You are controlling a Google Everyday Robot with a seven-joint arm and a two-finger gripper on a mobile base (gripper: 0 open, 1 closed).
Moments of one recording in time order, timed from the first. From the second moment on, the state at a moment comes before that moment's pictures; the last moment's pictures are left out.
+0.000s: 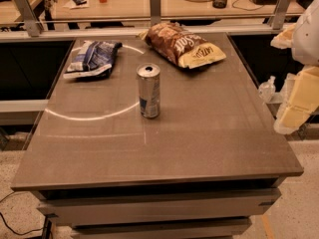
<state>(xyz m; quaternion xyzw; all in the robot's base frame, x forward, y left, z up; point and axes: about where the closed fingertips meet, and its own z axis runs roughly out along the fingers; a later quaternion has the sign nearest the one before) 0.438 -0.217 0.976 -0.60 0.78 -0.03 0.16</state>
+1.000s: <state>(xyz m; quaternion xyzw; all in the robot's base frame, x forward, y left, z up) 0.449 -0.246 0.949 -0.55 0.80 0.07 0.23</state>
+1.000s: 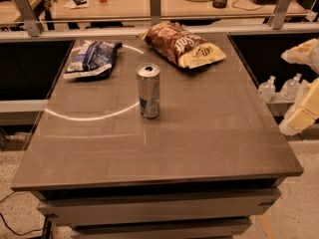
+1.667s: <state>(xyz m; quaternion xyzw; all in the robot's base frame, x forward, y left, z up) 0.458 -0.246 0.914 -0.53 0.71 0.22 0.42</state>
